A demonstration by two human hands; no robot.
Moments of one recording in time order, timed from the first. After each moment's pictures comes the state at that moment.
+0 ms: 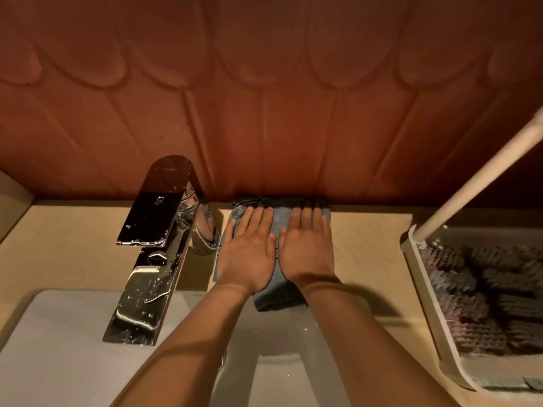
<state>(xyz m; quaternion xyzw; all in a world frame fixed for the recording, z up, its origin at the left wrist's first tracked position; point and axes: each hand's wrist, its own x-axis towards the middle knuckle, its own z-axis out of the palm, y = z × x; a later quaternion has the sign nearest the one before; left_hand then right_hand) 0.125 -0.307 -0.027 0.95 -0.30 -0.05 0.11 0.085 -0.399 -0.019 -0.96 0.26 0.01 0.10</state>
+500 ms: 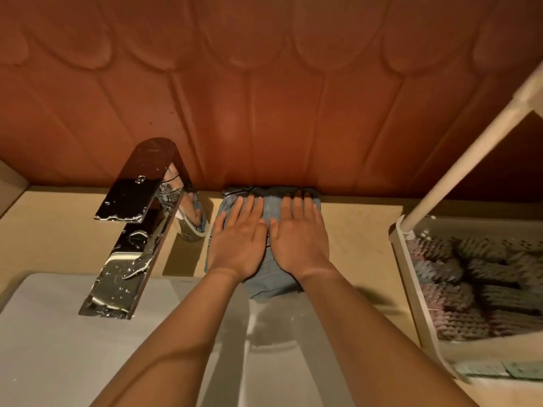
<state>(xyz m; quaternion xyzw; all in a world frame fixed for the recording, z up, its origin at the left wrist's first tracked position) 0.119 -0.313 -0.026 0.95 -0.25 -0.10 0.16 0.075 -0.416 -0.022 -0.98 0.18 0.01 0.12</state>
